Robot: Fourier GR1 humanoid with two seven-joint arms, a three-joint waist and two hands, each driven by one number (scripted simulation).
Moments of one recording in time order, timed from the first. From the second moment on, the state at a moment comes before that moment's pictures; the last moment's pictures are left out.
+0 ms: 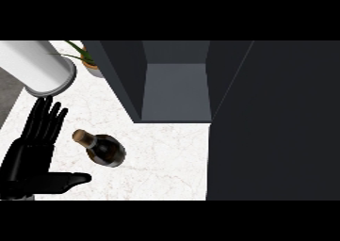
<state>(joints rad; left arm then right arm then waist) 0.08 0.11 0.09 -1.80 0.27 -0.09 0.01 0.06 -0.11 -0.05 -2.36 -0.32 0.24 0.42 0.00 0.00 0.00</state>
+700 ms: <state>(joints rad) 0.09 0.12 0.15 -1.53 0.22 -0.20 -0.18 0.09 -0.07 0.00 -2.38 -0.27 0.25 0.40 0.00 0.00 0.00</state>
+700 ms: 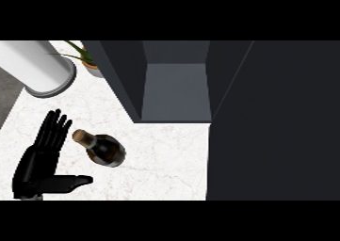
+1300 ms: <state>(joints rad) -0.01 0.13 0.17 -1.24 0.18 -0.24 -0.34 0.05 -0.09 -0.05 -2.36 -0.29 0.25 0.43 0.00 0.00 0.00</state>
